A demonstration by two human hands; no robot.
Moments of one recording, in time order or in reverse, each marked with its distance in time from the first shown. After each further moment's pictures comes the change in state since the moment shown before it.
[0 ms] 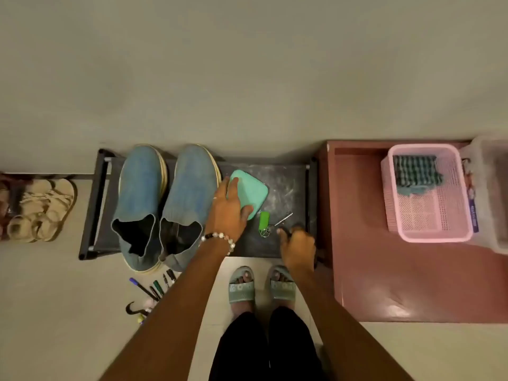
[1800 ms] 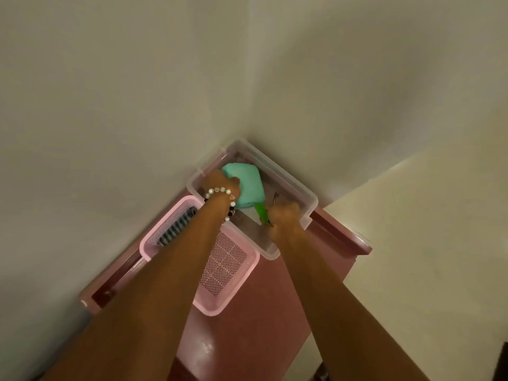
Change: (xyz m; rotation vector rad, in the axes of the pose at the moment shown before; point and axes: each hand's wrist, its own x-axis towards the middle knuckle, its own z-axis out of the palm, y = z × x) left_hand 0.082 0.491 0.220 0.057 -0.390 0.236; right_hand 0.145 0.248 -0.310 1.557 0.448 0.798
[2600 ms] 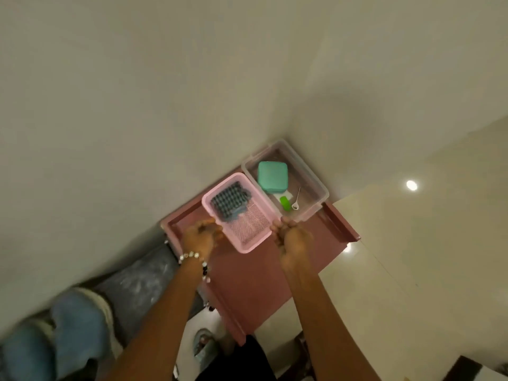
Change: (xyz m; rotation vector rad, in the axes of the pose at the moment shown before) left_hand -0.197 -0.140 -0.118 -0.765 0.140 -0.325; right_hand -0.204 0.036 -0.034 0.188 -0.090 0.027
